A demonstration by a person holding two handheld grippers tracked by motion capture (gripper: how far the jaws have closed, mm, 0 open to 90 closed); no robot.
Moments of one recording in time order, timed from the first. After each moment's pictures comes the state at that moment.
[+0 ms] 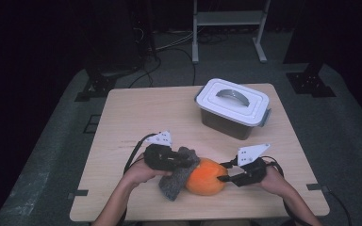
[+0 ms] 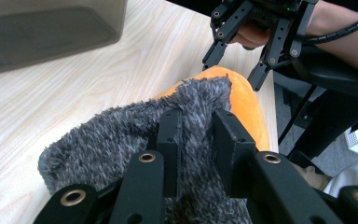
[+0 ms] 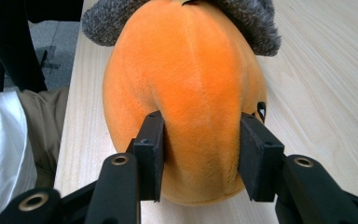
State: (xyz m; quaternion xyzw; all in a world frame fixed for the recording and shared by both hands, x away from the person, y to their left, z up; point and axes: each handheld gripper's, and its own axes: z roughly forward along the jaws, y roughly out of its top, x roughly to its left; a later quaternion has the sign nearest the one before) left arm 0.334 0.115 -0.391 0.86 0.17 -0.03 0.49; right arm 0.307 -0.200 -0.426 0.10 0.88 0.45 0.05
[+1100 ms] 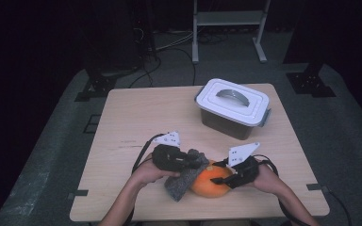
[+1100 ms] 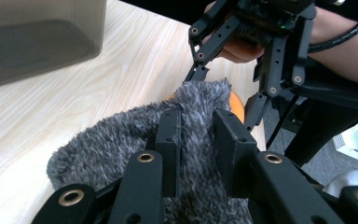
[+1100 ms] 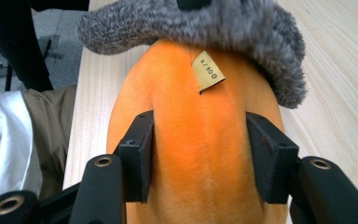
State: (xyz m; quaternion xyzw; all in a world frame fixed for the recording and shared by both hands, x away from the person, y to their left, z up) left arm 0.333 0.094 -0.389 0.85 0.15 -0.05 0.50; right arm 0.306 -0.177 -0.416 0.08 0.90 0.43 0.05
